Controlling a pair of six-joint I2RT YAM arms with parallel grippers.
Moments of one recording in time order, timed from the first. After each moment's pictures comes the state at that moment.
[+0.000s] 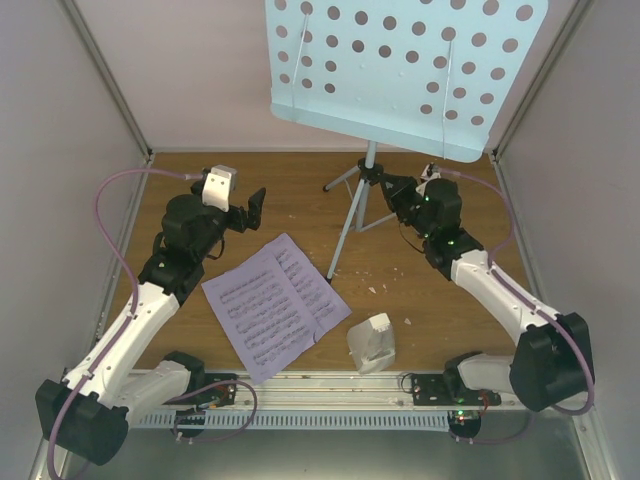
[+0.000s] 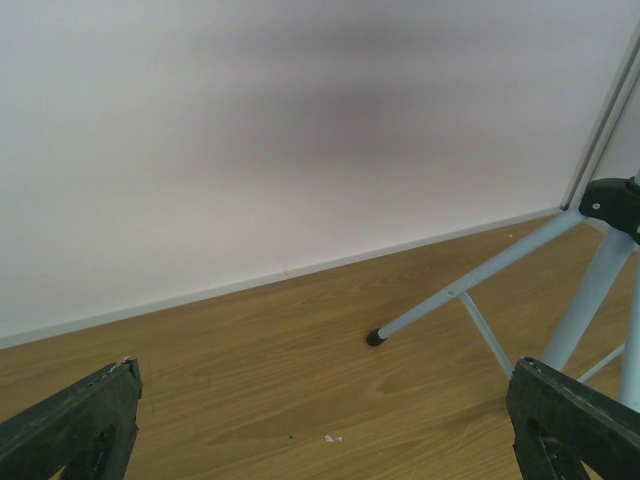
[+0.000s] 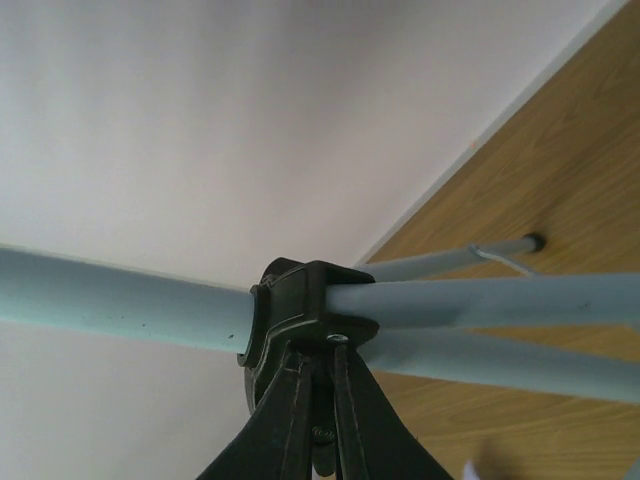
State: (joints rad) left arm -0.33 0.98 0.87 -0.03 0.02 -0.01; right arm 0.35 1.28 0.88 0.23 -0.15 1.23
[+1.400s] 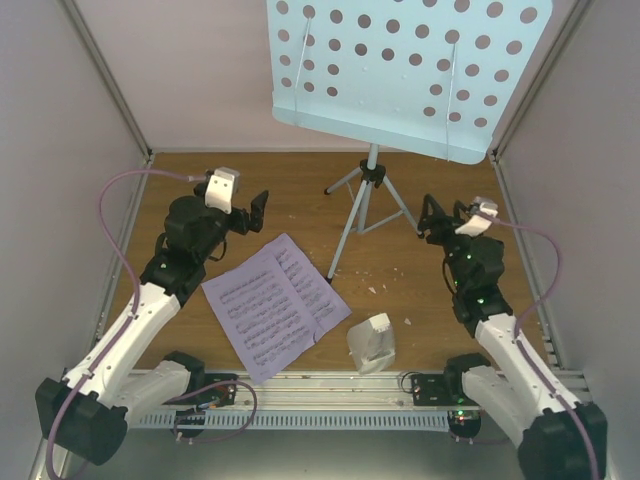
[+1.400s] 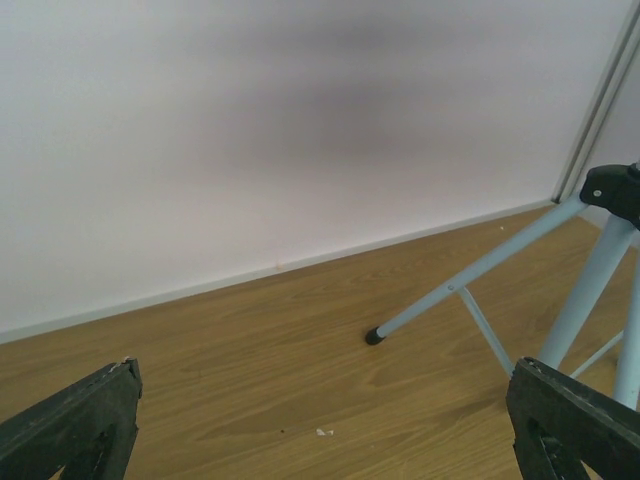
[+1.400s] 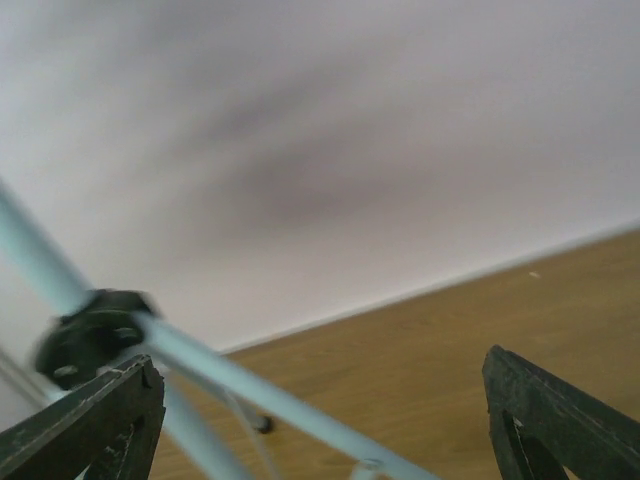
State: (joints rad) left arm -0.34 0.98 0.86 -0.03 0.02 -0.01; right arm 0.28 0.82 0.49 0.39 0.13 0.41
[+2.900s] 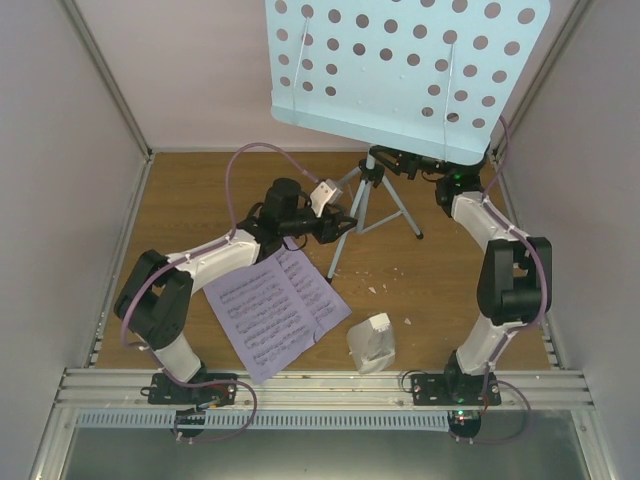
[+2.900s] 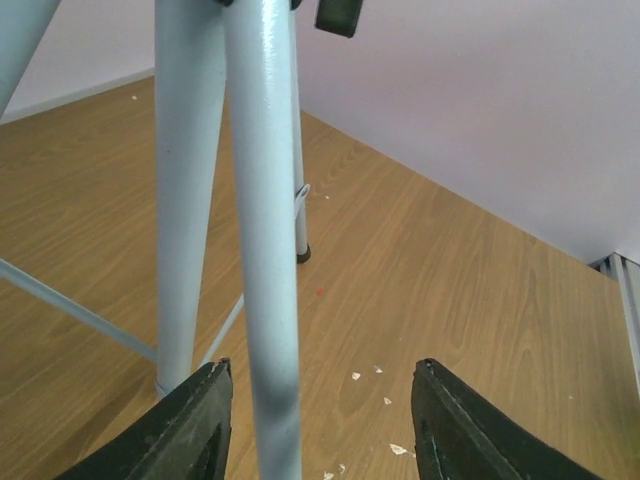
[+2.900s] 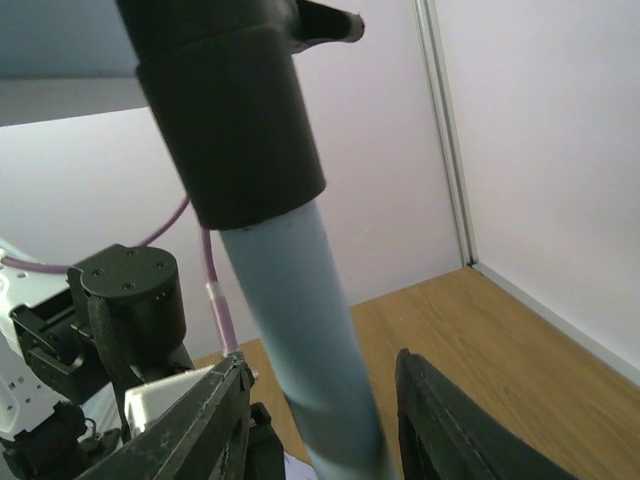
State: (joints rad) left arm -0.60 1.66 1.10 0.20 0.54 -0.10; right arm 0.09 1.77 1.32 0.82 -1.29 0.60
